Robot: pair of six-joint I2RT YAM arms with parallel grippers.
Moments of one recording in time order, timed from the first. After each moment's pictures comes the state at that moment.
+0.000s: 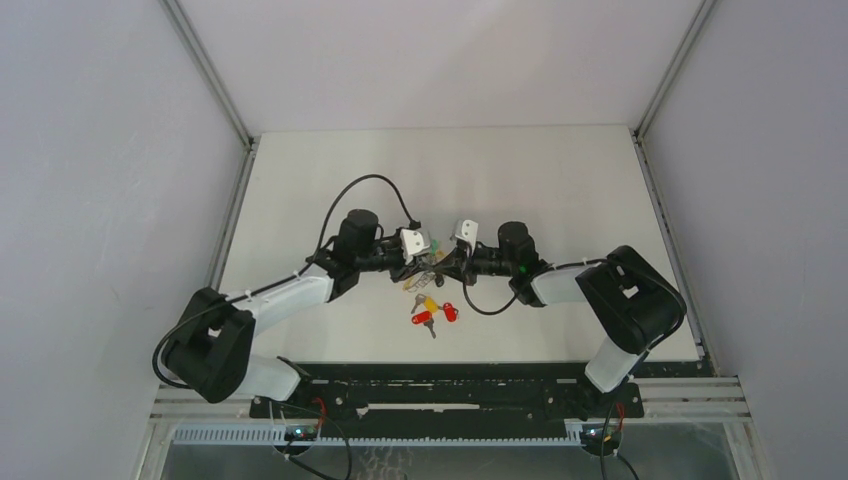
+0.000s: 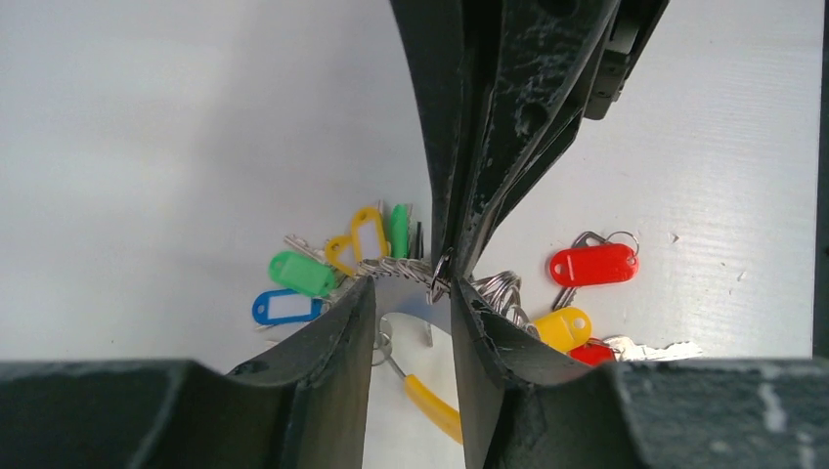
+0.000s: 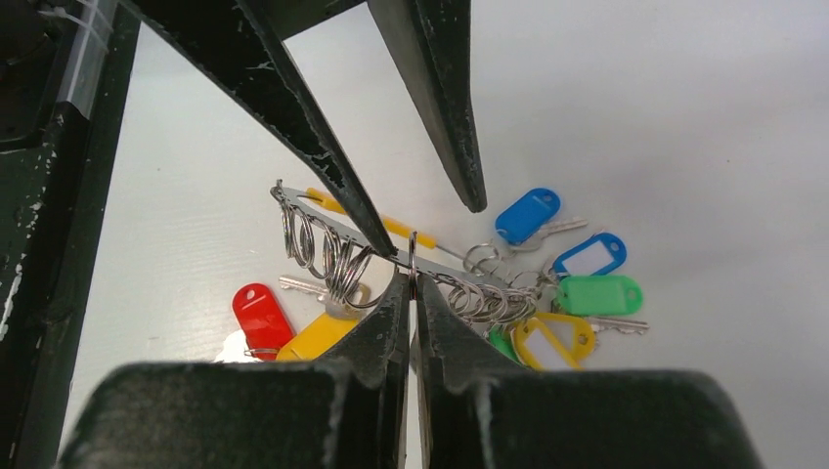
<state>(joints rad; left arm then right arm) -0.58 1.38 0.71 0.15 0.61 0.50 0.58 1.67 0.60 0.79 -0.78 -0.18</state>
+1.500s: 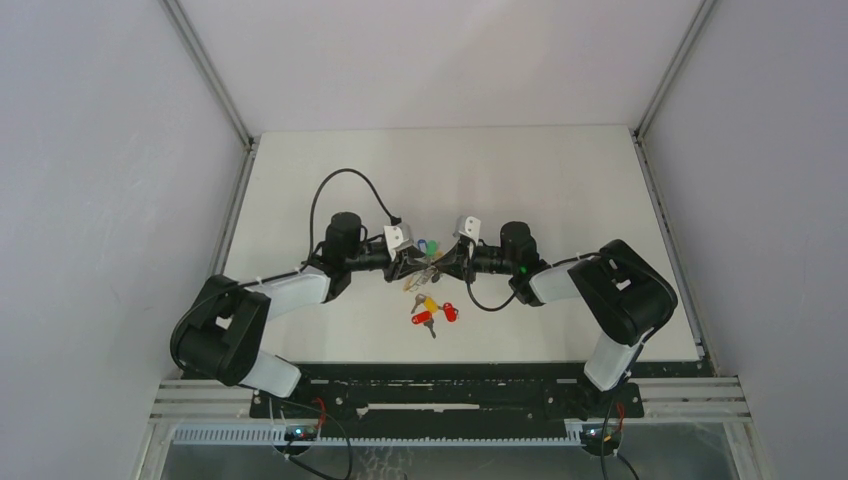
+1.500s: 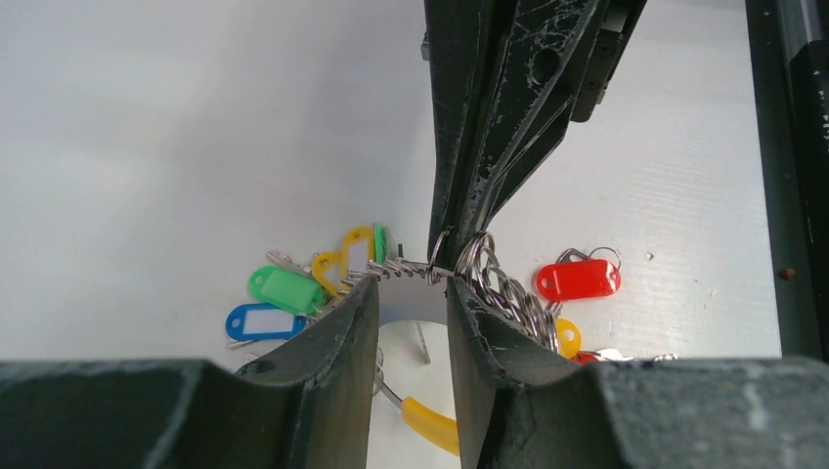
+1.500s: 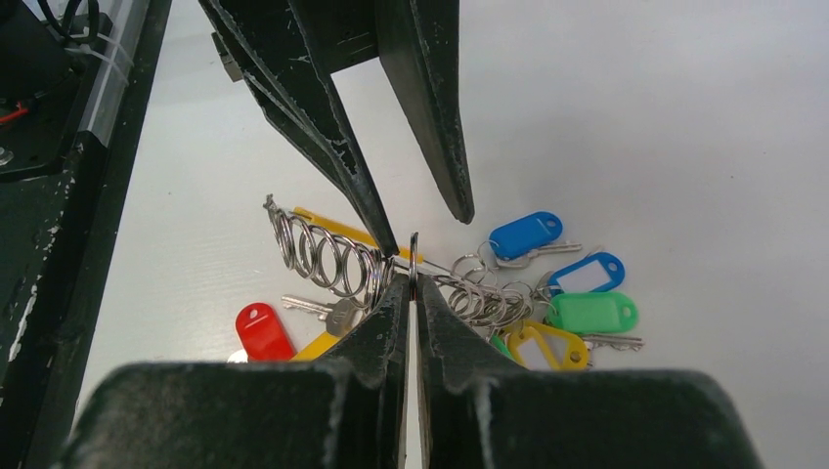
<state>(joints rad) -0.45 1.47 0.60 0.46 0.83 0.35 0.56 1.73 0.60 0.93 -0.82 -0.09</state>
